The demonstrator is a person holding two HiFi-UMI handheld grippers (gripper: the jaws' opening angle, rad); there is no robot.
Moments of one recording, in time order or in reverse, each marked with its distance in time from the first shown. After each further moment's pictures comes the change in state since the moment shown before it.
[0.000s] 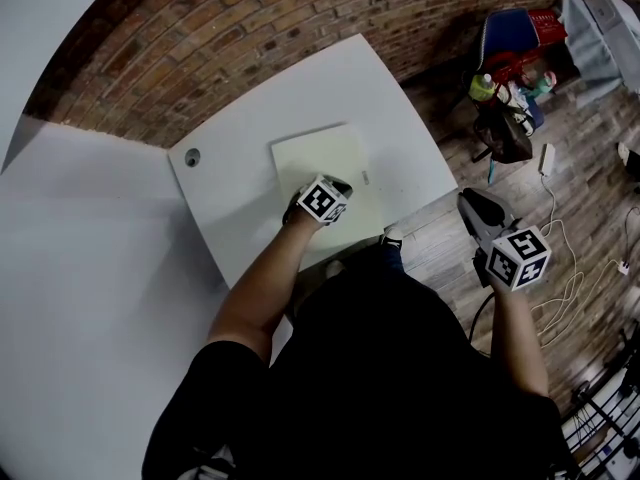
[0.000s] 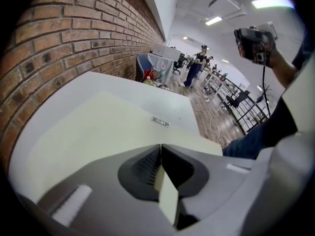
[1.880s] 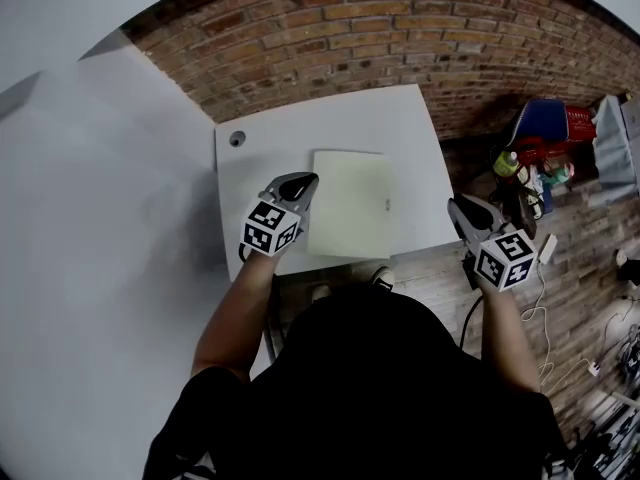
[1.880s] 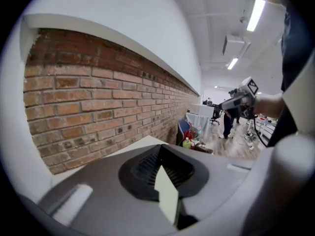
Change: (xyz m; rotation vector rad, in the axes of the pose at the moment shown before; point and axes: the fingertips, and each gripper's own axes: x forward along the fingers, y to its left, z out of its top) left arm -0.287 0.012 0.028 -0.176 -0.690 0.492; right arm 0.041 0.055 0.071 -0.224 -0.063 0.233
